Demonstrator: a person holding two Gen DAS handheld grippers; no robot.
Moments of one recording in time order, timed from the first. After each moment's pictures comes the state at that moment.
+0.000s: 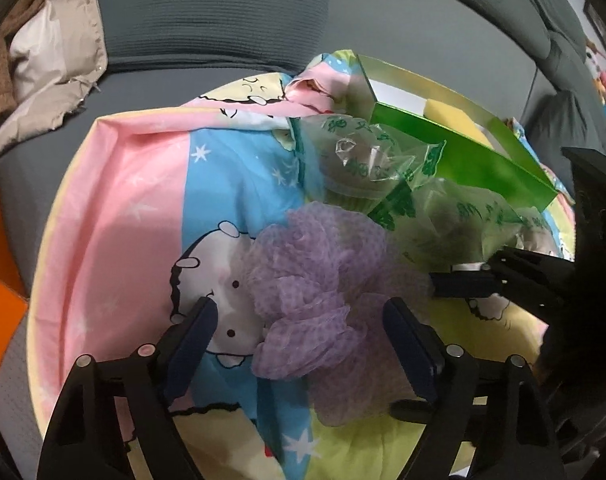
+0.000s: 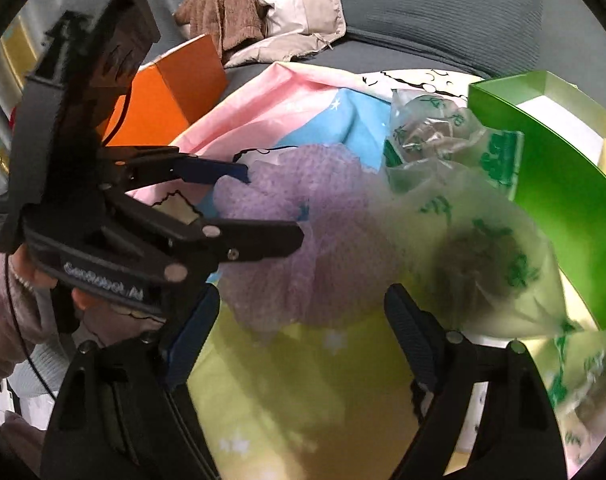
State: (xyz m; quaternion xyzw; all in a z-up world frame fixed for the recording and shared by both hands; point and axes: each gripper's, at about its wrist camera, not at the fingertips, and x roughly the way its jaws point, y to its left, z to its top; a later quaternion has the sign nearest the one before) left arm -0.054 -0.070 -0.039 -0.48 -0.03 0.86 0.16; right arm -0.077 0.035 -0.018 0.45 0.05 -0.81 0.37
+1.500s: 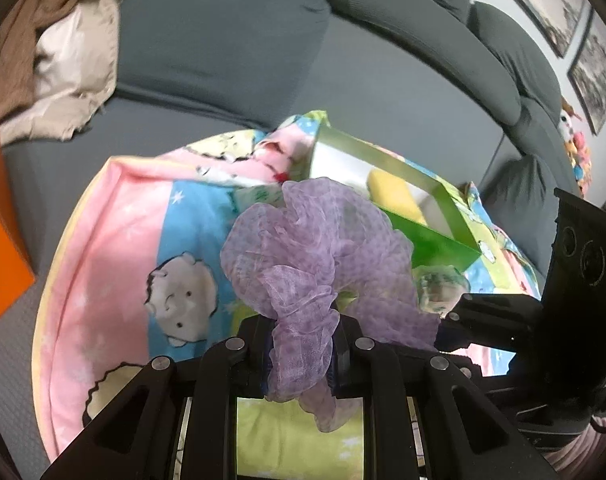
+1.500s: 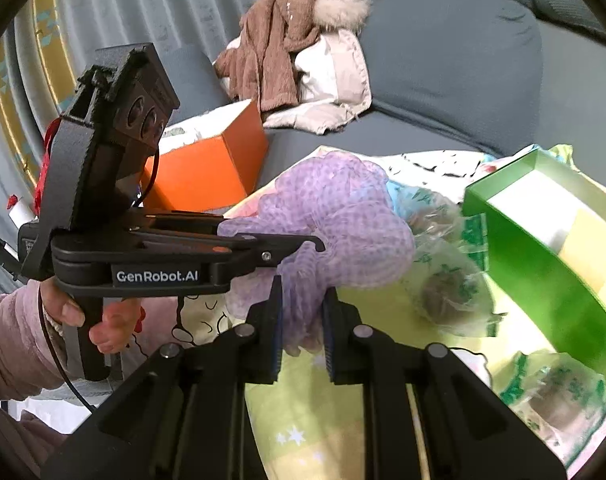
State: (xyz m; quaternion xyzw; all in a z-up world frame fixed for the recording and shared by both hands) left arm -0.018 -0.059 0.023 -0.41 -0.12 0.88 0.18; right arm -0.037 0.067 0.059 0.35 0.02 -0.85 0.40
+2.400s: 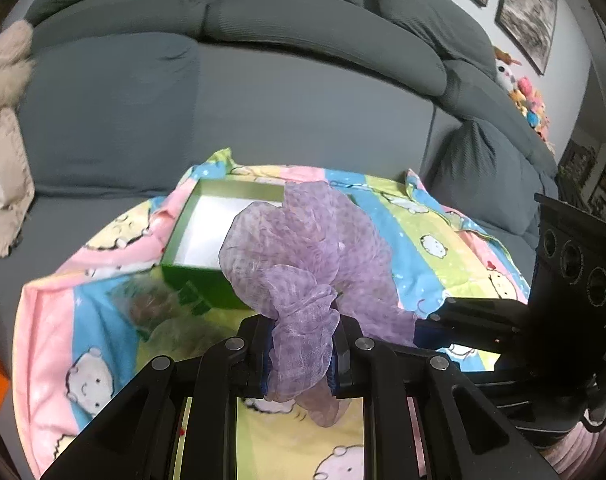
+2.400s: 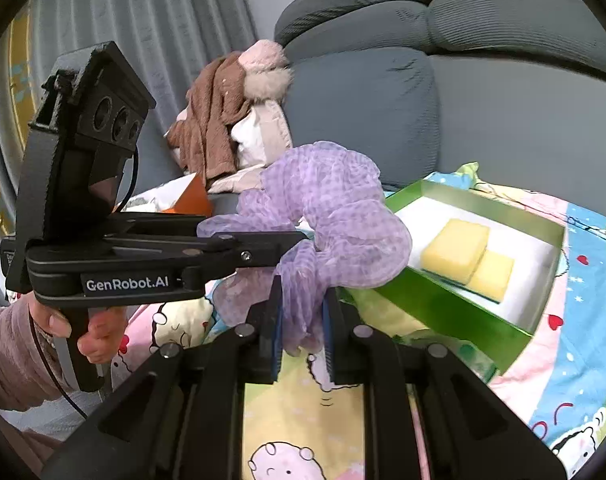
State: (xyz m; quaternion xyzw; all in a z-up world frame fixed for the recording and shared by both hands) left arm -0.028 0.066 0.091 -0.36 -0.03 0.90 0.26; right arm -0.017 0.186 0.102 0.28 -0.04 -0.91 0.31
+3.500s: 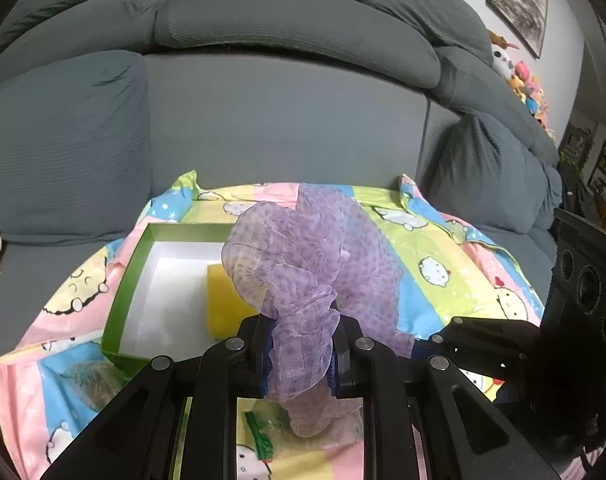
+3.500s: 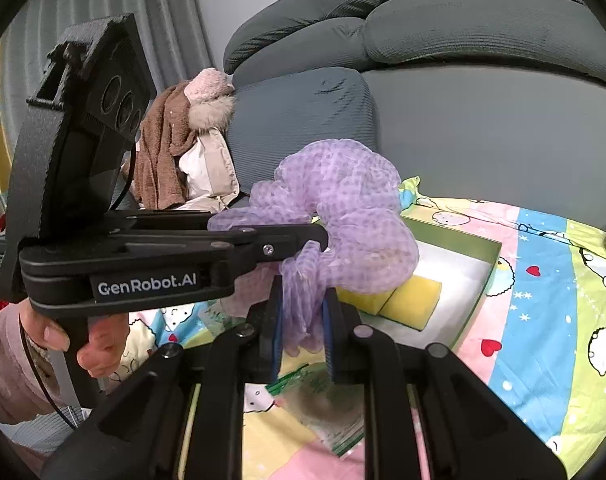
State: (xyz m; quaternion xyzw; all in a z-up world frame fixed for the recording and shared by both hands) left arm -0.096 0.139 0.098 -0.36 0.00 0.89 0.27; right arm -0.064 0.256 0.110 0.27 -0.06 -0.93 0.25
